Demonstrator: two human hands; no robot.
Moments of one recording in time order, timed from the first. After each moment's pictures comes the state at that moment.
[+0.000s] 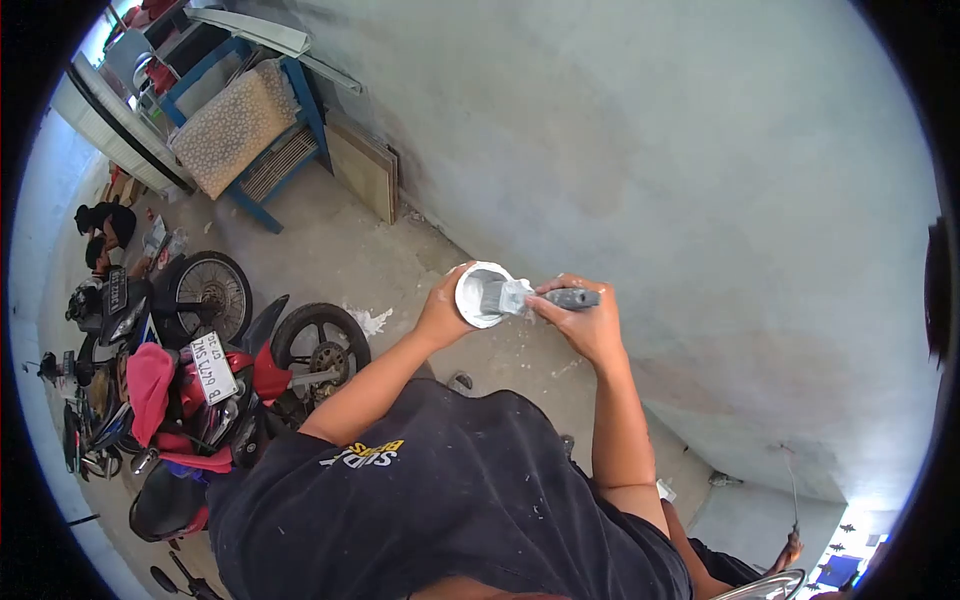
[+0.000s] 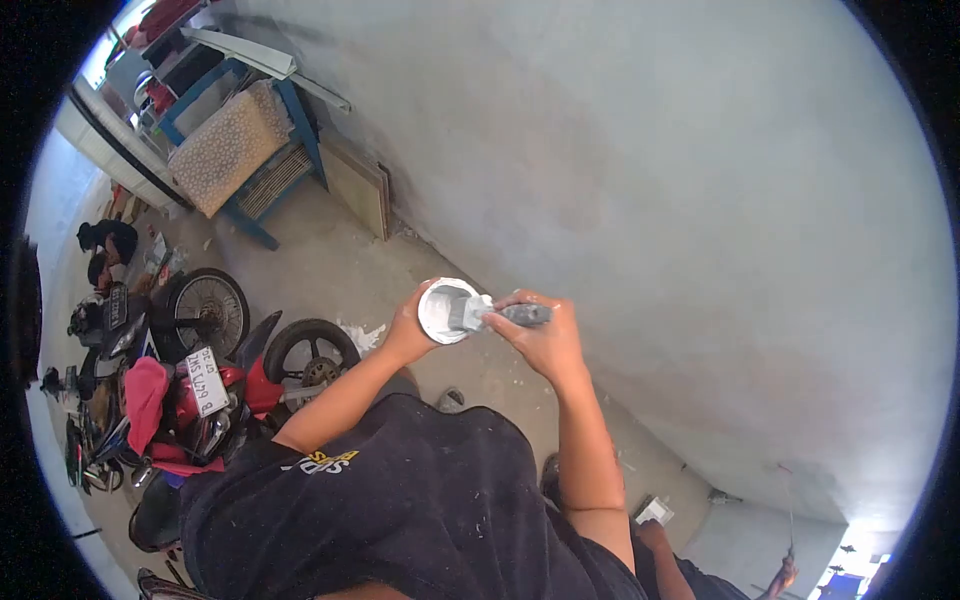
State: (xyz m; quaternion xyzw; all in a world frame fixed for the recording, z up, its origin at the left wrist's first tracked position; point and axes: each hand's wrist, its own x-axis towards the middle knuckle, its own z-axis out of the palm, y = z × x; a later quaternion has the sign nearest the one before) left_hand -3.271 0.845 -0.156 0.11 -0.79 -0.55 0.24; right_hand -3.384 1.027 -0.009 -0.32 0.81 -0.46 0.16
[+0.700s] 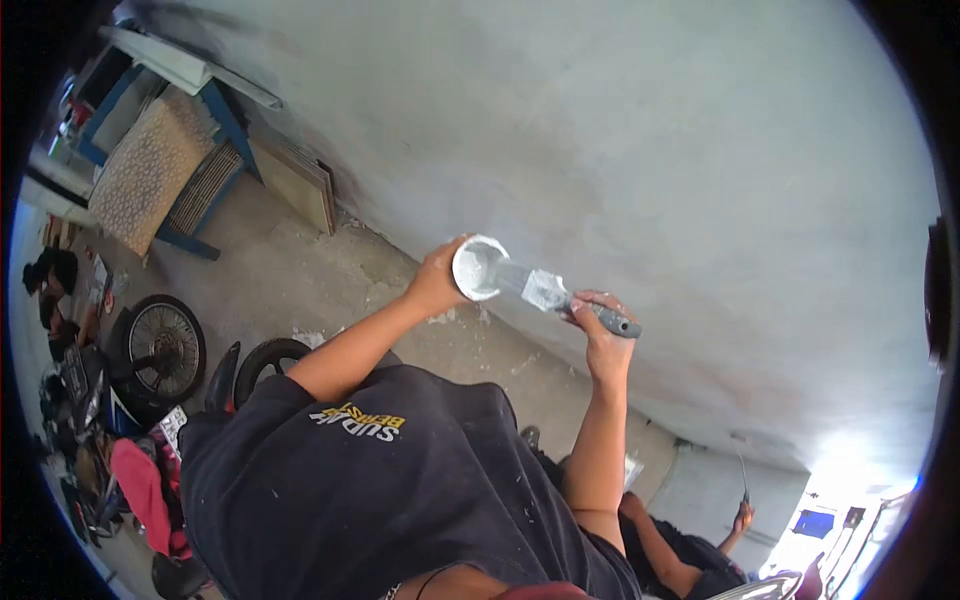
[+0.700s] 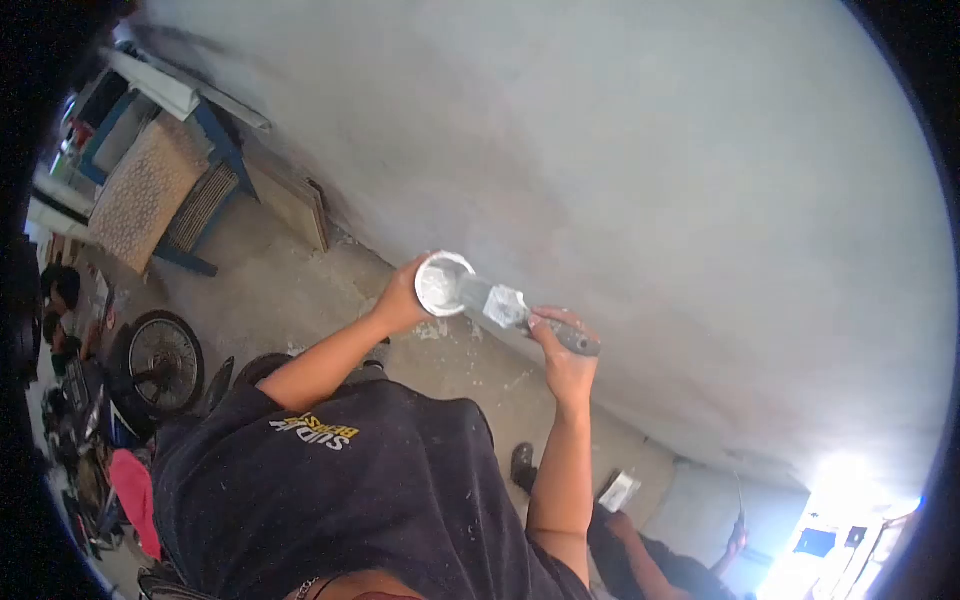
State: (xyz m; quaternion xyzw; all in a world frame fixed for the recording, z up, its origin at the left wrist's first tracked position) left_hand -3.458 0.757 -0.158 0.02 -0.81 -0.57 0.15; right_hand -3.494 1.008 -0.022 0.00 0.78 -0.62 0.11
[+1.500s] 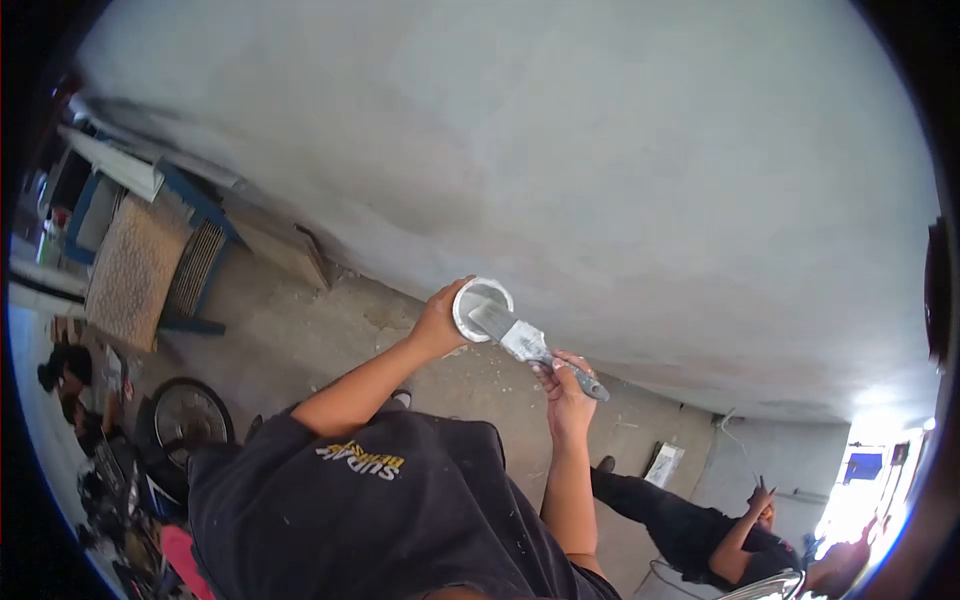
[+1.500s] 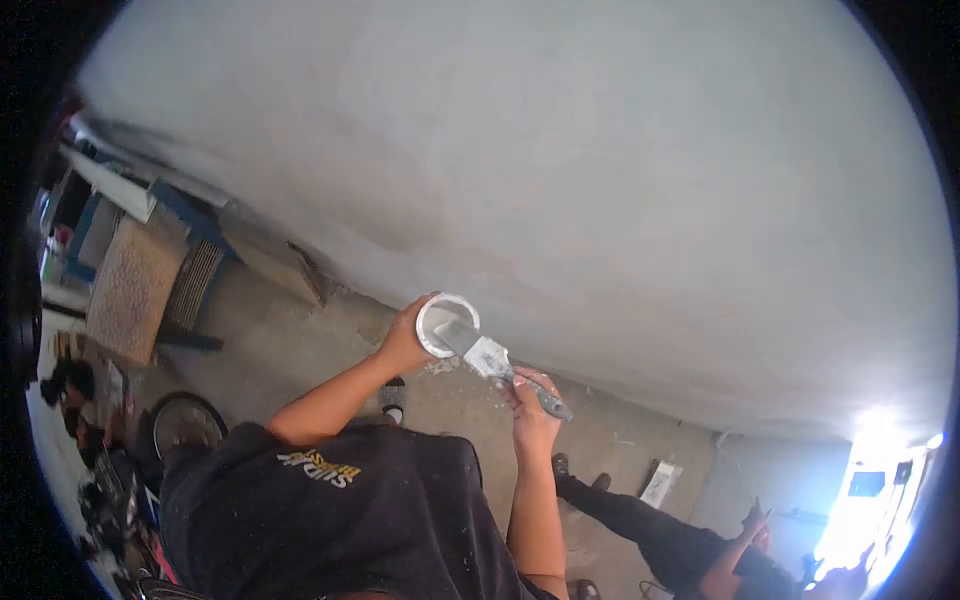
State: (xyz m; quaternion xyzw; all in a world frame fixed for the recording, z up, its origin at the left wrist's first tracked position) left_hand -3.520 0.745 -0.178 -0.04 -0.80 -0.58 0.12; right_hand -3.476 0.979 -0.096 0.18 0.56 -0.80 0.05
